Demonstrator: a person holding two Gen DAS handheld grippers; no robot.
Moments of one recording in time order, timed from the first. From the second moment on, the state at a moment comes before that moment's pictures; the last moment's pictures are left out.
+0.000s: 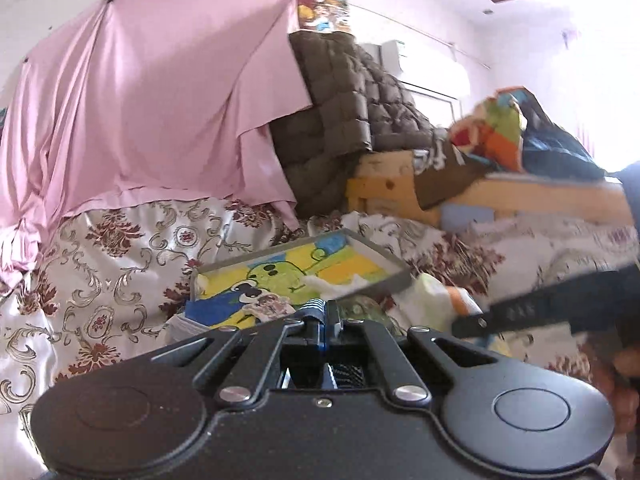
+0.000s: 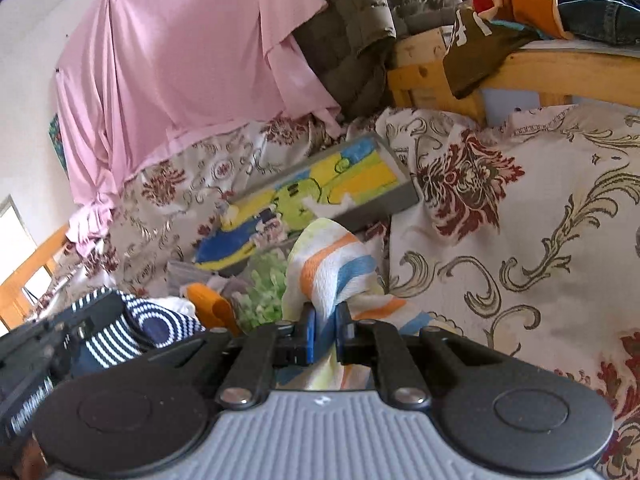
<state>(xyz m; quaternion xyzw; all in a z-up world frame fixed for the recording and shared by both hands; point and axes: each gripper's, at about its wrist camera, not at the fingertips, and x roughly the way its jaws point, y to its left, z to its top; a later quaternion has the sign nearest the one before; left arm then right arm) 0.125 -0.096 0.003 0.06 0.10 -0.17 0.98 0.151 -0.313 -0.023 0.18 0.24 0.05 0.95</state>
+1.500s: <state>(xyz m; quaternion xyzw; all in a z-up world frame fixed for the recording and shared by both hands) 0.422 -0.149 0.014 -0.05 0.16 -0.14 0.98 0.400 -0.368 -0.033 0.31 0.15 0.11 0.93</state>
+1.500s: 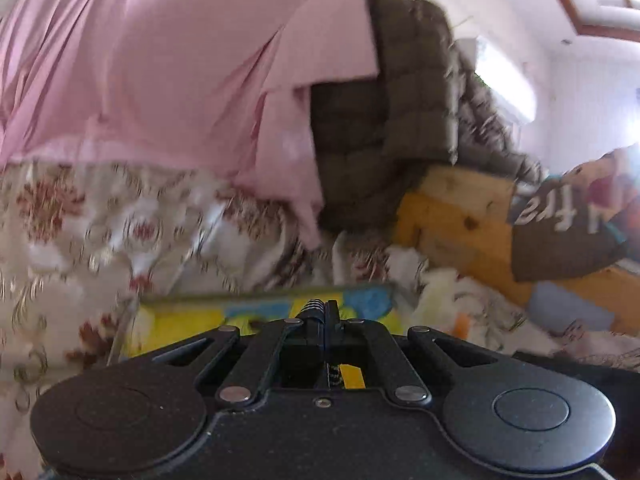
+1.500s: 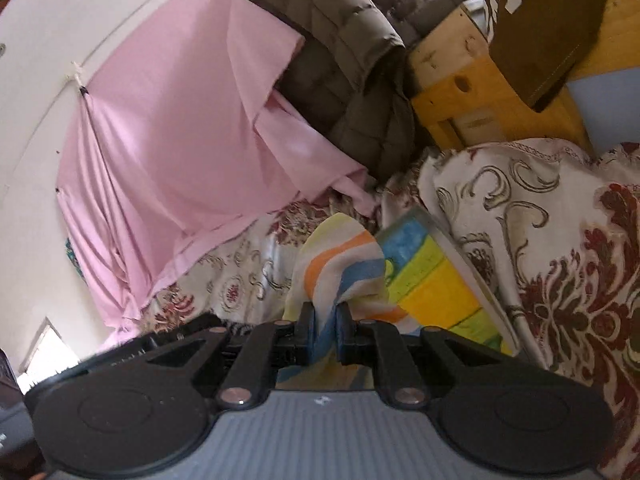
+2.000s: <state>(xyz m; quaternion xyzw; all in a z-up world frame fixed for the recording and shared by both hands) 0.434 -0.134 -0.016 -0.06 0.27 -0.13 0.95 0.404 -0.338 -0.038 0.22 0.23 0.08 0.95</state>
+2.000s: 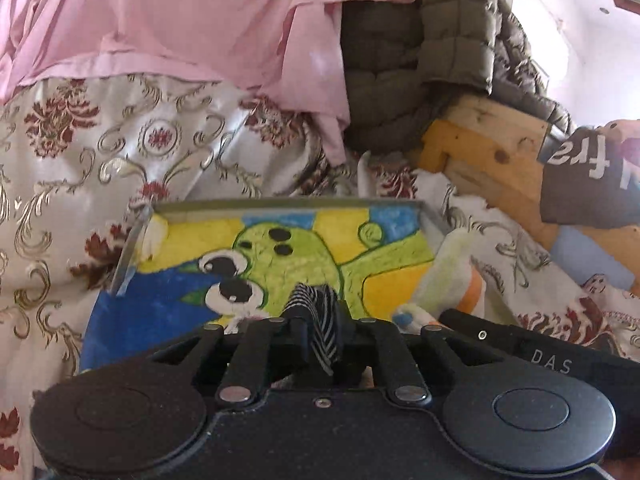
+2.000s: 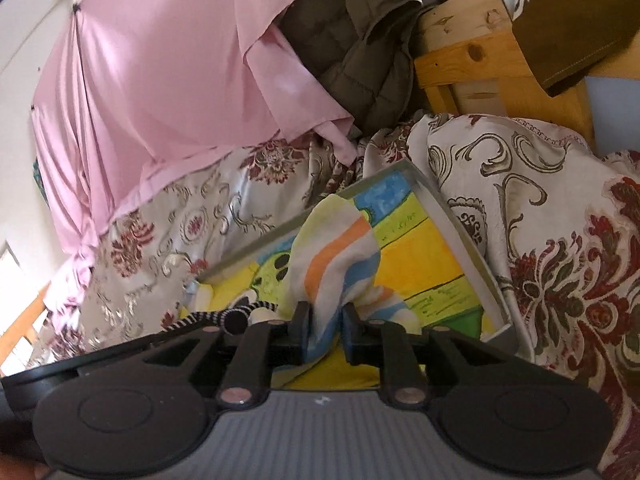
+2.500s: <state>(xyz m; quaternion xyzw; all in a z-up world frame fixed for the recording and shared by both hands) 0.438 -0.126 -0.025 -0.06 0.32 -0.08 0.94 0.400 -0.334 -0.035 0.18 0.24 0.04 0.95</state>
